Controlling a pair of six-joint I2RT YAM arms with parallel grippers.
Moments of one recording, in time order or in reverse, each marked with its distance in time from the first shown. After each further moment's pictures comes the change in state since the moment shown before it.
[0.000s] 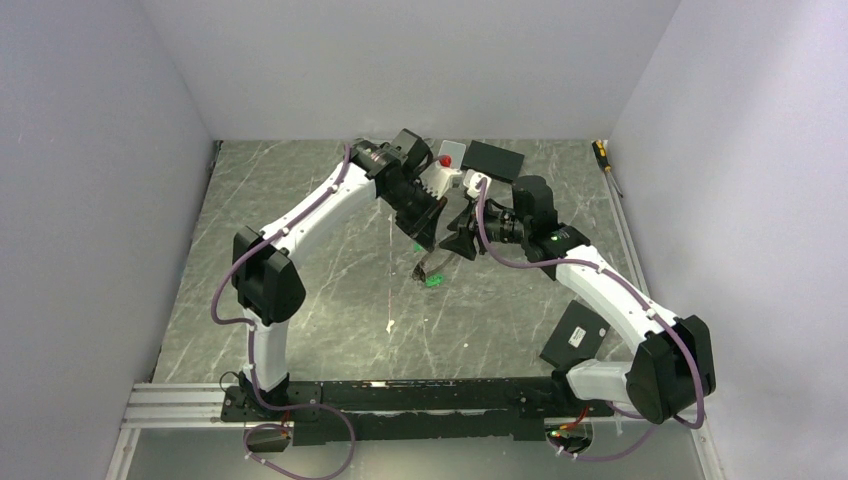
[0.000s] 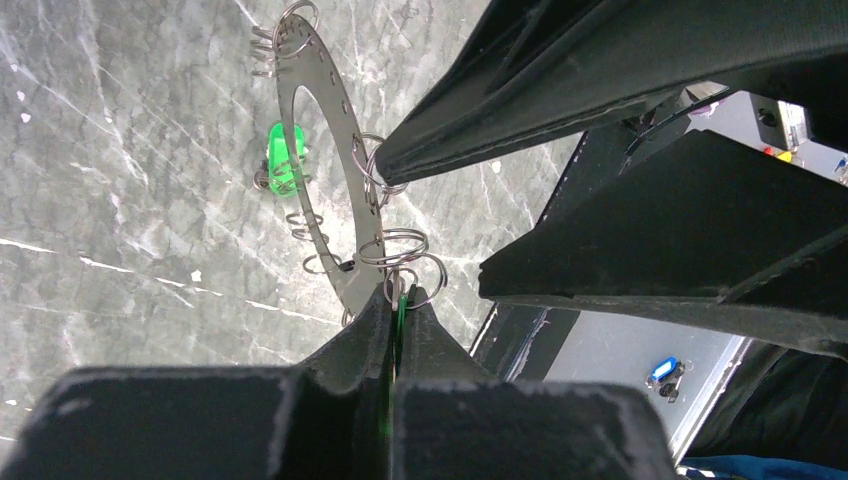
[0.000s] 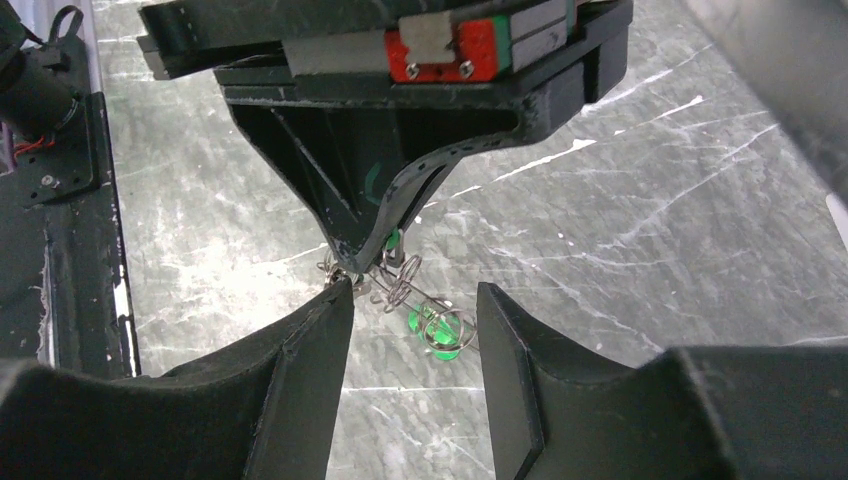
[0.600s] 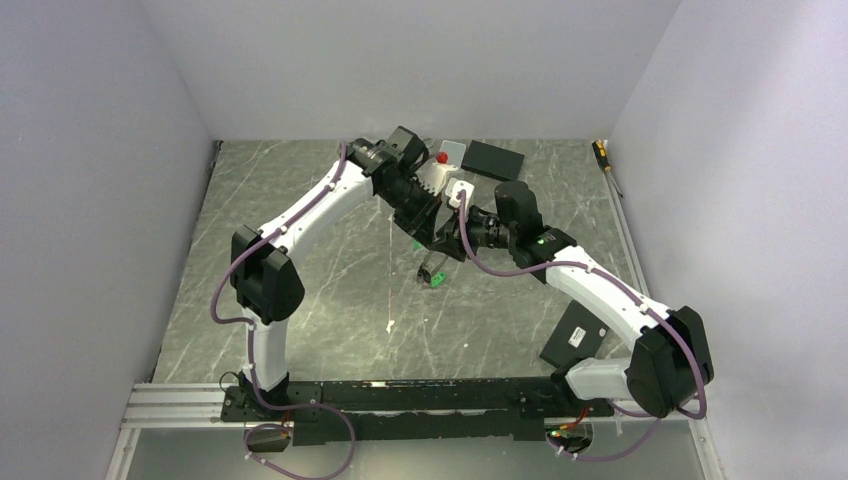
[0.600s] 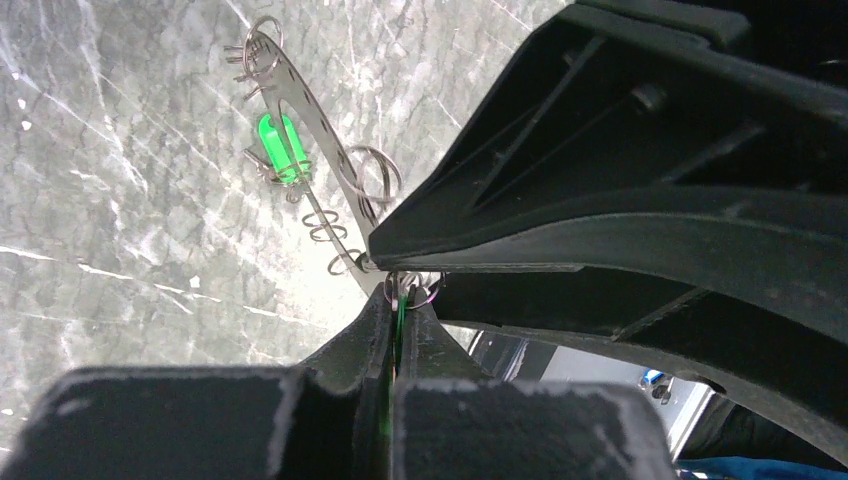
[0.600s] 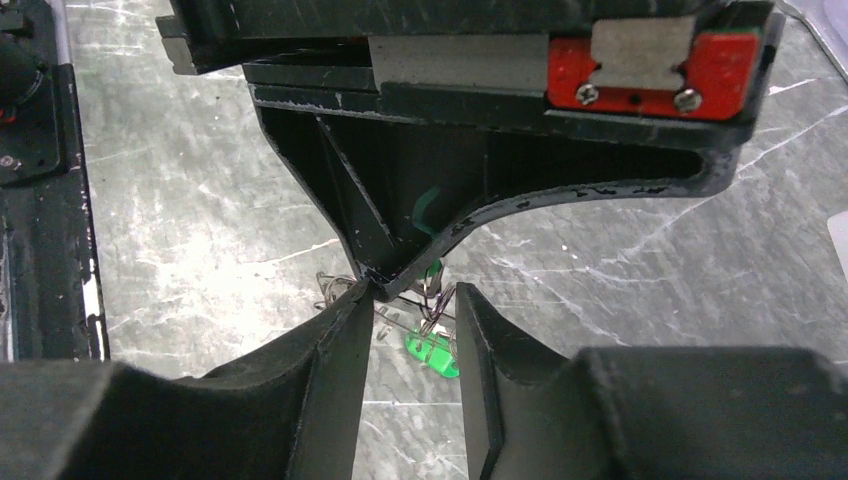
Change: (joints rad) left arm 0.017 0.000 0.000 0.008 0.036 -0.002; right arm 0.097 0.031 0.000 0.022 0.105 -0.045
